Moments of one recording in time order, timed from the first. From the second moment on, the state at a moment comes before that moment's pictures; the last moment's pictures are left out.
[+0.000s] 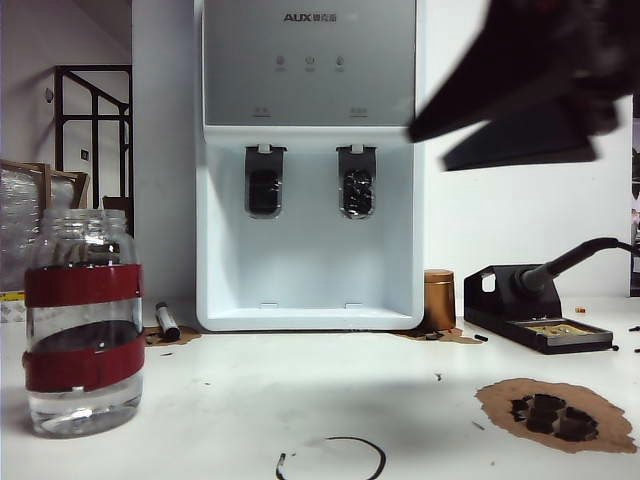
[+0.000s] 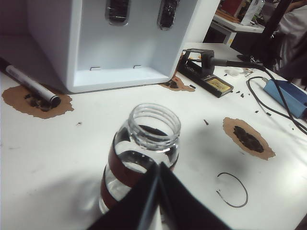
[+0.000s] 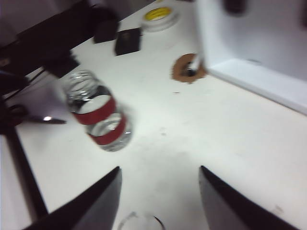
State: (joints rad) left arm -0.08 0.00 0.14 -0.42 0.61 -0.14; right arm 0.59 0.91 0.48 -0.03 -0.36 0.06
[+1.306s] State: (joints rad) left arm -0.19 0.00 0.12 -0.42 0.63 -0.17; right arm 0.87 1.45 0.66 0.24 -0.47 0.08
